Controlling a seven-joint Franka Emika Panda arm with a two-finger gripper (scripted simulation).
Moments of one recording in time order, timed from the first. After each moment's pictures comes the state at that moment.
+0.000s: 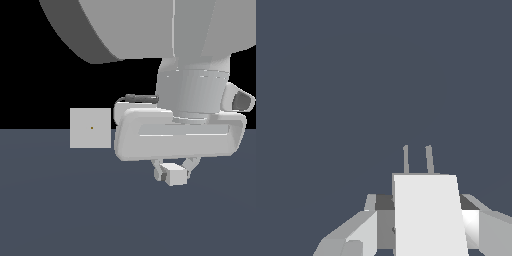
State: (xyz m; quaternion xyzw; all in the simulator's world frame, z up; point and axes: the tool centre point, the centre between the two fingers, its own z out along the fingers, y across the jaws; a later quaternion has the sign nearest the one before) arm -0.078 -0.076 0.022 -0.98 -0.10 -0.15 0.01
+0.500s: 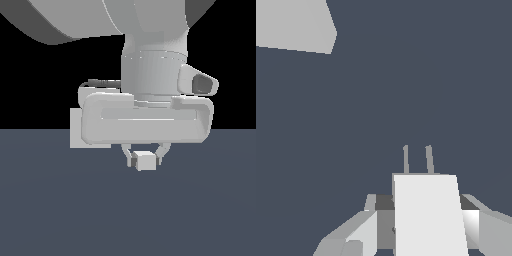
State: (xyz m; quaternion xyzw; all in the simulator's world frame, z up) arm -0.075 -0.028 0.044 -0.99 -0.07 -0.15 0.01
